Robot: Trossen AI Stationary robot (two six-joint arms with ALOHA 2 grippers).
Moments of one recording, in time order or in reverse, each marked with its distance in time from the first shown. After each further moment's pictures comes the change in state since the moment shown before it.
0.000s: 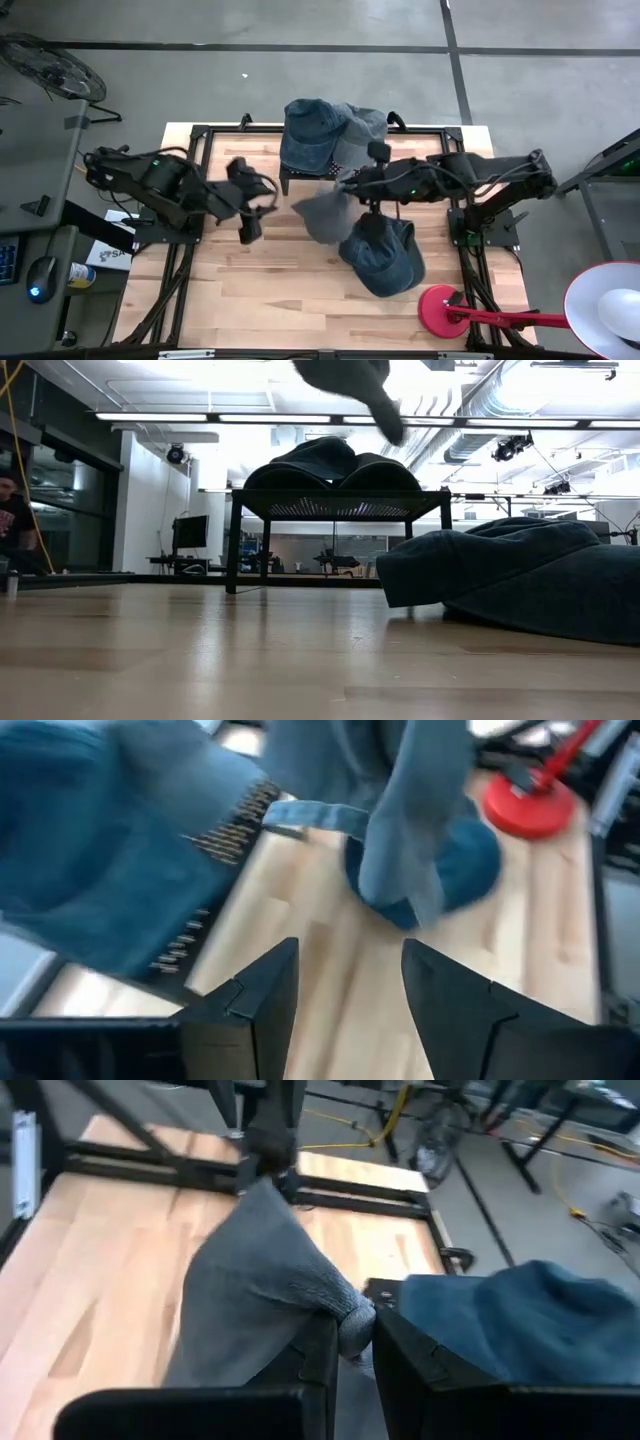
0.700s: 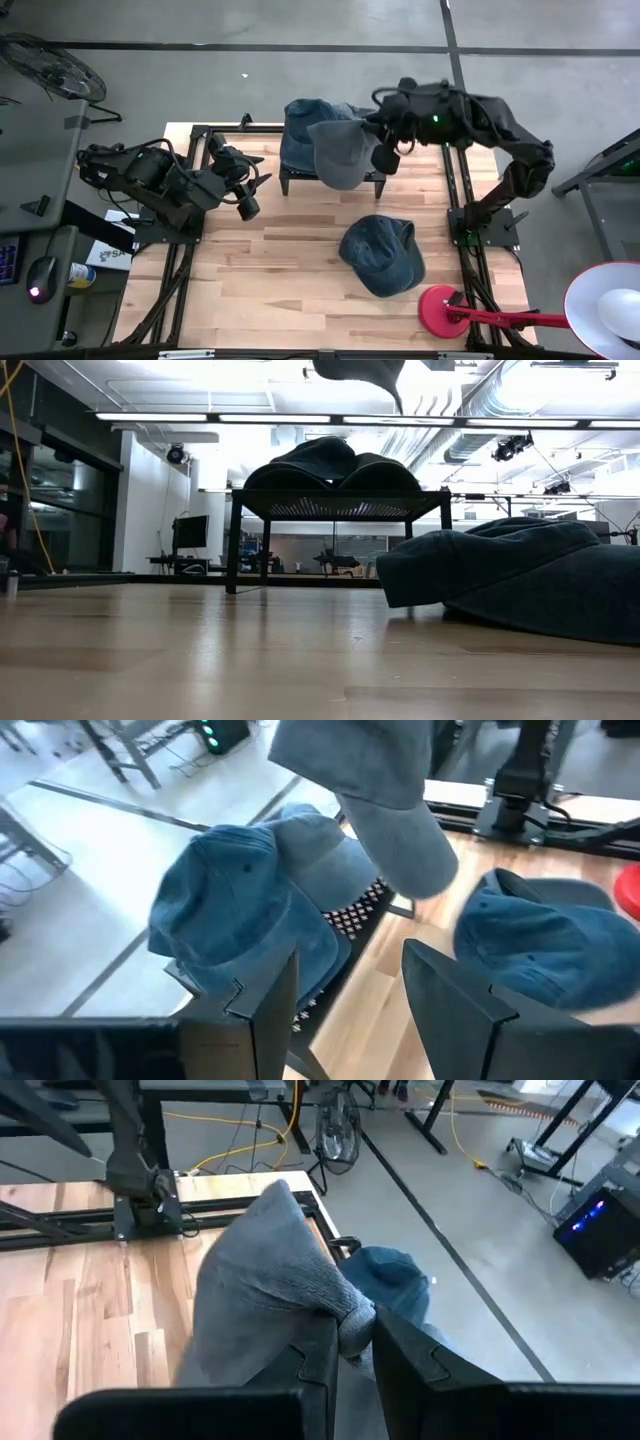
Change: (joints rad) left arm 0.000 -0.060 0.000 0.038 -0.344 0.079; right arm -0.280 0.101 0.490 -0.357 -0.034 0.030
